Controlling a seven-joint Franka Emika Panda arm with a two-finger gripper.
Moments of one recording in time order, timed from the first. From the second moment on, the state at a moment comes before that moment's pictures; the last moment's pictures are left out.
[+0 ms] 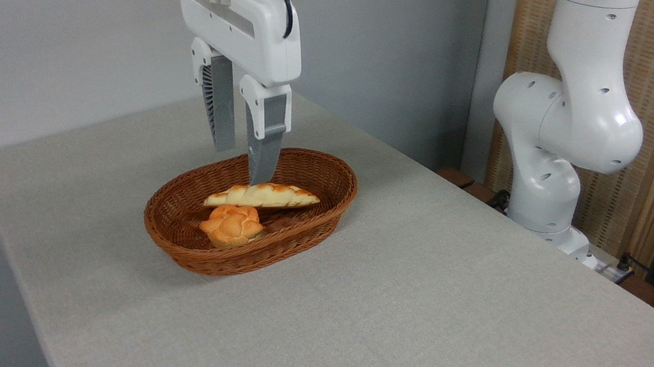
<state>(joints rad) -0.04 -0.05 -0.05 -1.65 -0.03 1.66 0.72</state>
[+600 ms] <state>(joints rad) -0.04 -0.01 -0.05 -1.60 -0.02 1.62 0.71</state>
